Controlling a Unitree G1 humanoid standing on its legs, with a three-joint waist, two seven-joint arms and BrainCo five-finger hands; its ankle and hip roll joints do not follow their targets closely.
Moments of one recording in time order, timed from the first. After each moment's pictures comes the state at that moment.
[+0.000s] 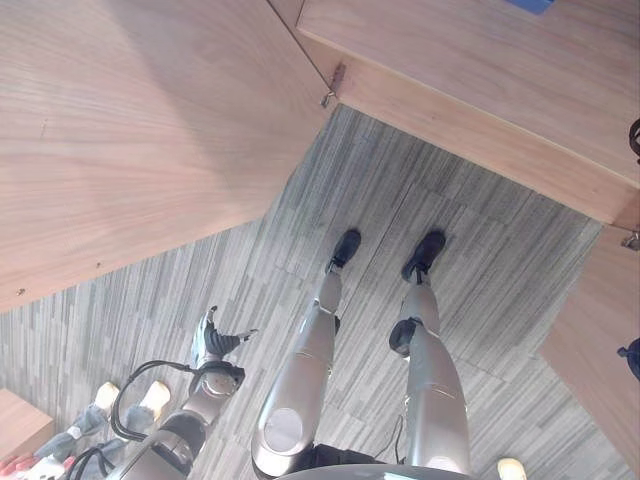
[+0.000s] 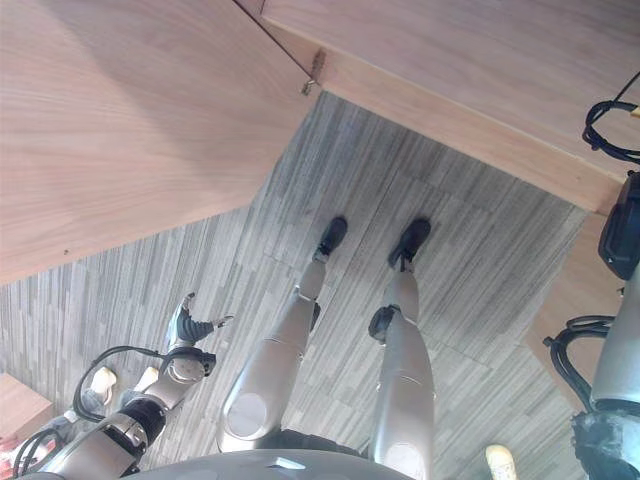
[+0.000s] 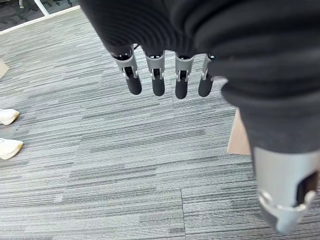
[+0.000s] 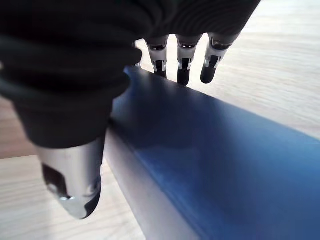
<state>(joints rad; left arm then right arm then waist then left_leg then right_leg) -0.23 0.32 -0.50 0.99 -0.17 -0.17 0.40 -1.70 -0.86 0.15 1.52 1.32 -0.26 -0.62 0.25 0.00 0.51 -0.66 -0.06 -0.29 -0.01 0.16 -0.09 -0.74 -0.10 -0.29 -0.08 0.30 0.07</state>
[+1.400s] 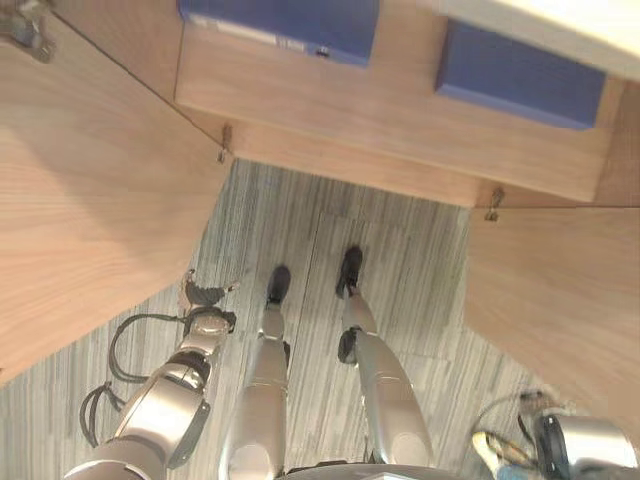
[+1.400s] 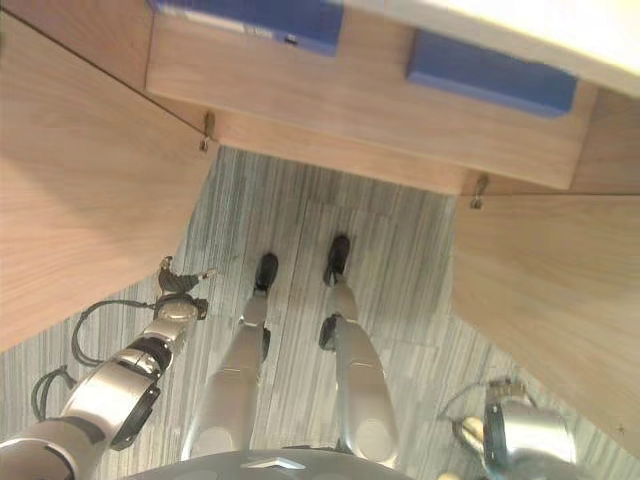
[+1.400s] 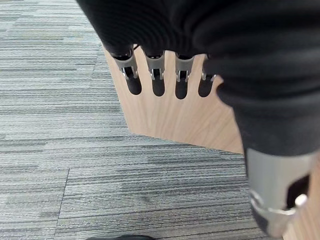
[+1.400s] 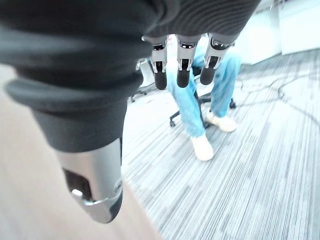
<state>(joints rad) -0.51 0.31 -0.29 1.25 -0.30 -0.11 0.31 -0.30 -0.36 -0.21 1.57 1.18 -0.07 -0.41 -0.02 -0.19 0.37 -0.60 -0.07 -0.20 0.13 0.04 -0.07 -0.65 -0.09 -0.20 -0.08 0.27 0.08</state>
